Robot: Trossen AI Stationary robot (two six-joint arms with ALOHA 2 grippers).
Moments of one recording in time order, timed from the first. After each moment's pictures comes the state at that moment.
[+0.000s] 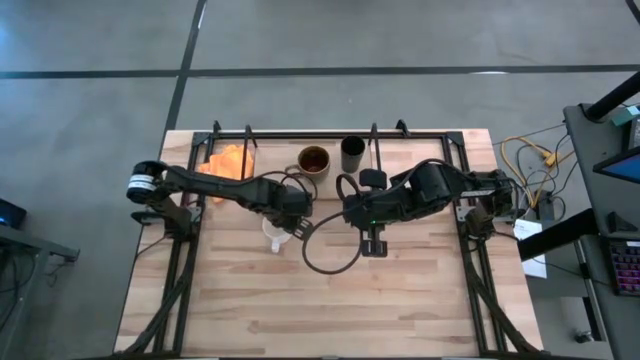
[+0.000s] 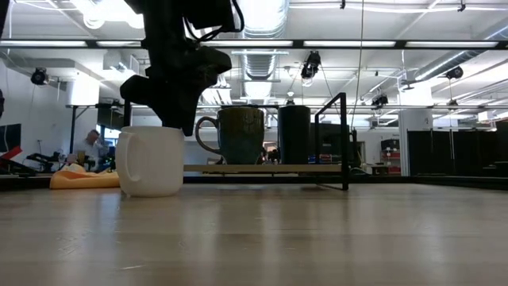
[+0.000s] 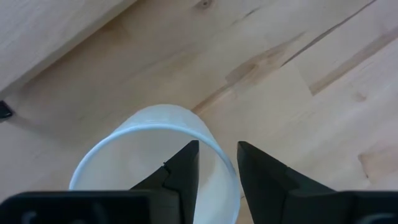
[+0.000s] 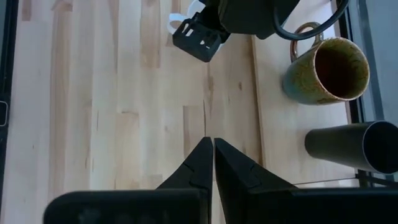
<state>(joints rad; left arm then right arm) -0.01 1.64 1.23 -0.90 -0.06 -0.99 0.26 1.89 2.35 -1.57 0.24 0.18</state>
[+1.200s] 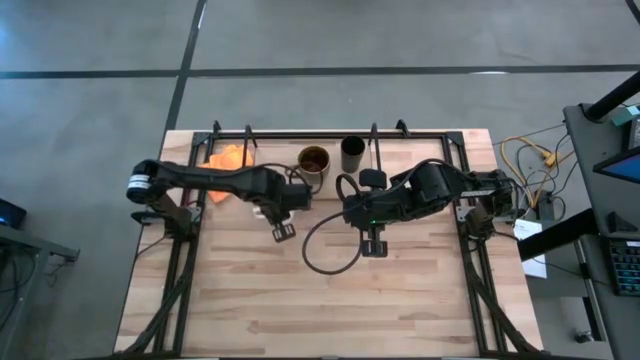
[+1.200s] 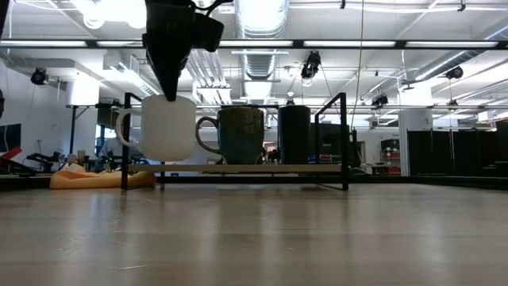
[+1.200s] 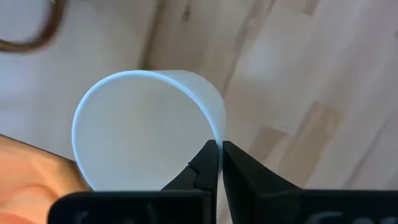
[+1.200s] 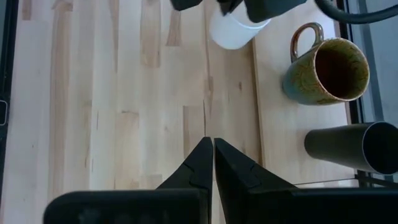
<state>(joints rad) 0.00 1.64 1.47 -1.25 -0.12 -0.37 0.26 1.89 2.35 -1.57 0.24 0.17</state>
